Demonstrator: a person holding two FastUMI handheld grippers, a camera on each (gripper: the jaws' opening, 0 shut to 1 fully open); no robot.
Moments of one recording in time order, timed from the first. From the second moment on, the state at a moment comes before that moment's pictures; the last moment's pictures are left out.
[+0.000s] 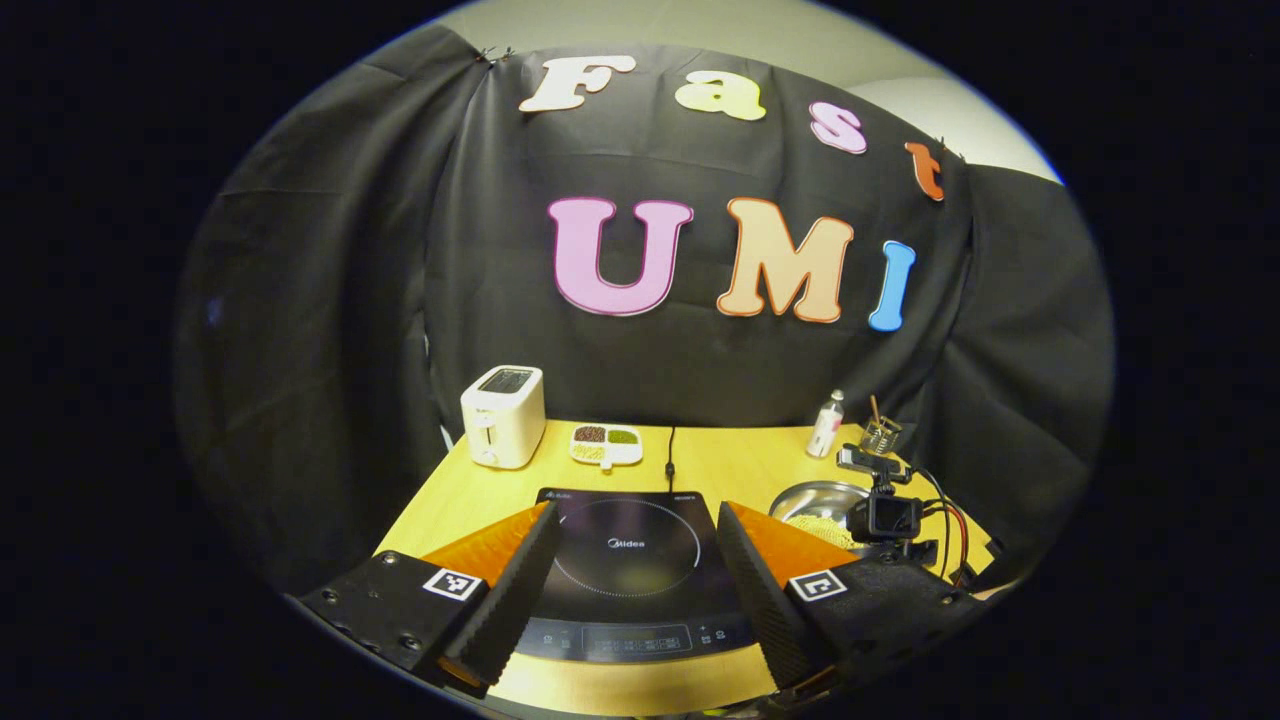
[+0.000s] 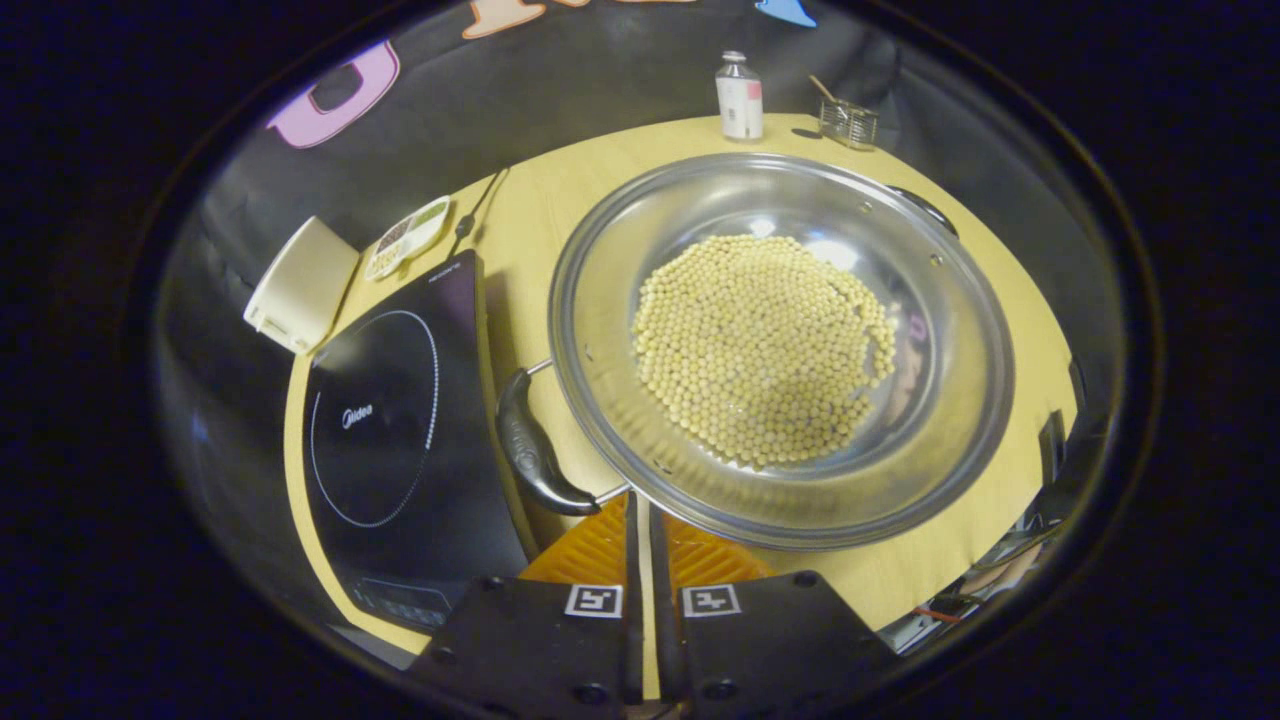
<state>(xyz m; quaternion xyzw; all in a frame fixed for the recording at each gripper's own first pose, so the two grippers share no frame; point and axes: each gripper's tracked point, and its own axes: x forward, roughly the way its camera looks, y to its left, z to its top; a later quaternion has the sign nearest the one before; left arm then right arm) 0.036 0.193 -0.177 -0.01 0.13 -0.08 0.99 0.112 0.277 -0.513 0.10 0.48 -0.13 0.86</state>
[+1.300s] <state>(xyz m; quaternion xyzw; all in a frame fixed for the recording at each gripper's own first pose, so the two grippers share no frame) 0.067 0.130 -0.220 -0.02 0.22 -0.15 0.96 0.069 0.216 -0.423 0.10 0.44 -0.04 0.89</state>
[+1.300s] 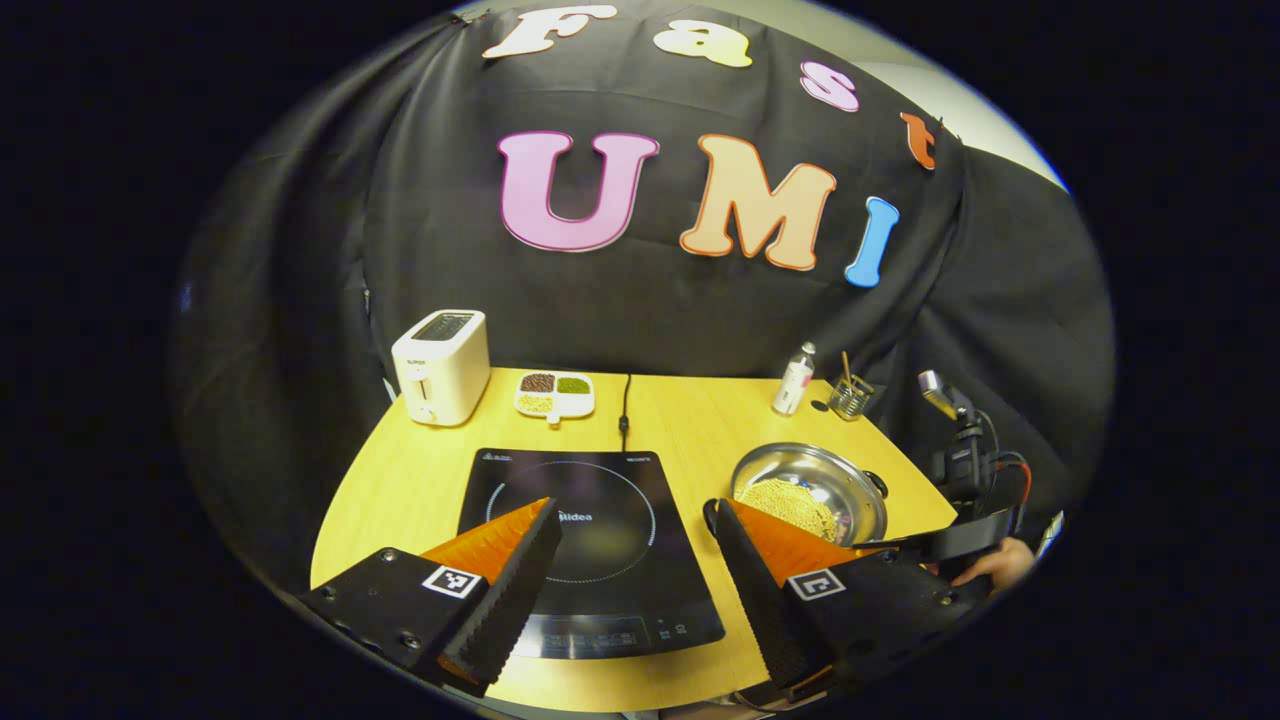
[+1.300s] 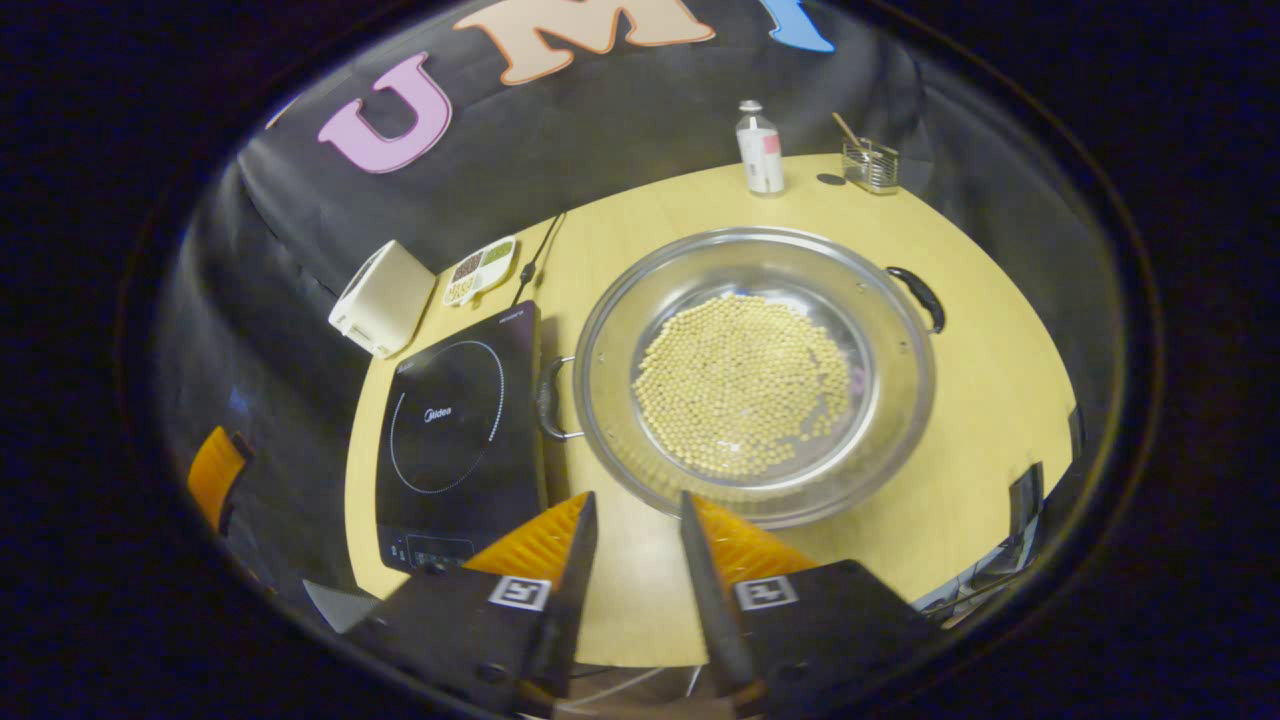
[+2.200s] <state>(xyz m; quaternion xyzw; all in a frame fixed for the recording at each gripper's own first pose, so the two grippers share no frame) 0.113 0.007 -0.328 -0.09 0.42 -0.16 0.89 0.150 0.028 -0.395 0.10 0.50 0.00 0.86</state>
